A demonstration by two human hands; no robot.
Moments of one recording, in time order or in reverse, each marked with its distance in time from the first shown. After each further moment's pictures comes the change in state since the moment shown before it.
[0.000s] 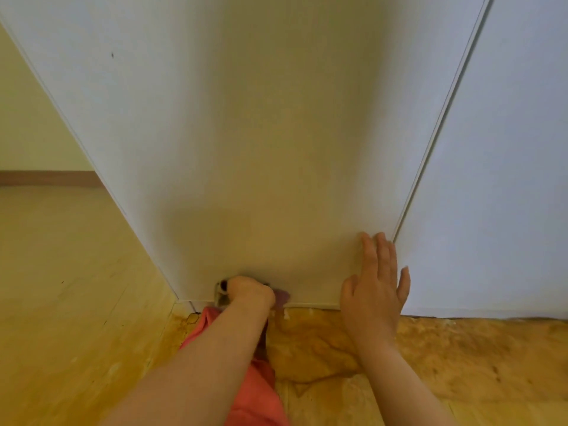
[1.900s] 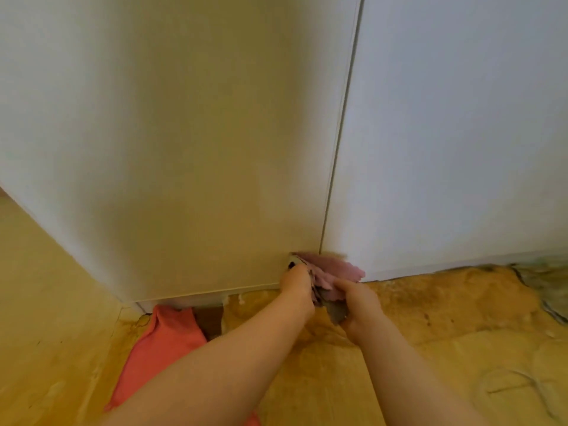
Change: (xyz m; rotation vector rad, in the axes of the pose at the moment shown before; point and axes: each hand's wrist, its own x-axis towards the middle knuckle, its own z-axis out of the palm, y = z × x) left_hand -0.020 -0.129 0.003 0.863 -0.401 -0.118; right_hand -0.006 0.060 -0.037 0.930 -0.379 1.352
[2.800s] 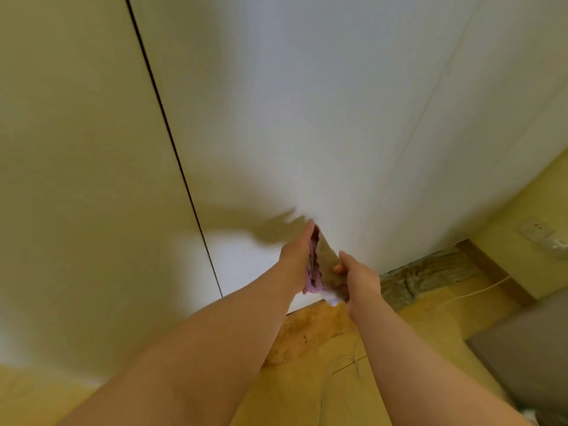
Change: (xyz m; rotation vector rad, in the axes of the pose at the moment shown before) left_hand -0.366 0.186 0.270 0.427 -0.301 -0.004; right_hand -0.295 -0.362 -0.130 0.076 0.328 -0.129
